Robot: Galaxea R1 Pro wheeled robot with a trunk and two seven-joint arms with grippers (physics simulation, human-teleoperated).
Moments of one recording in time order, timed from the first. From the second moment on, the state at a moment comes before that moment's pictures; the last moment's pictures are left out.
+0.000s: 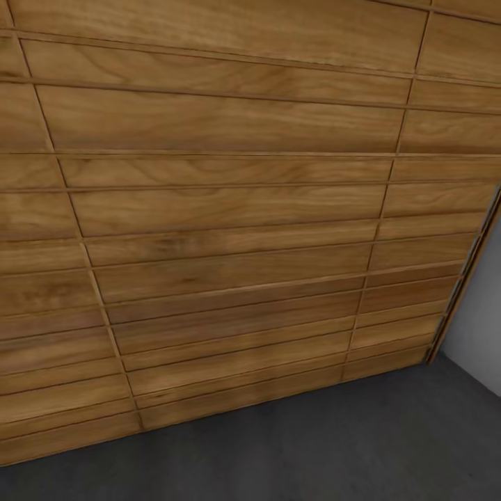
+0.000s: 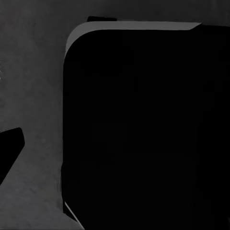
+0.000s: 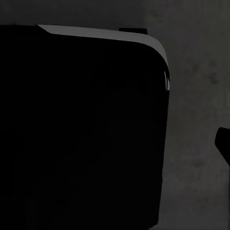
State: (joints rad) left arm 0.00 0.00 0.03 -0.05 0.05 -0.04 0.00; right arm 0.00 0.00 0.02 -0.05 0.01 -0.07 0.00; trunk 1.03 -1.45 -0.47
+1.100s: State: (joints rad) left arm 0.00 0.01 0.02 -0.05 0.04 -0.04 0.00; right arm 0.00 0.00 0.01 -0.04 0.00 -0.07 0.00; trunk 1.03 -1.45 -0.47
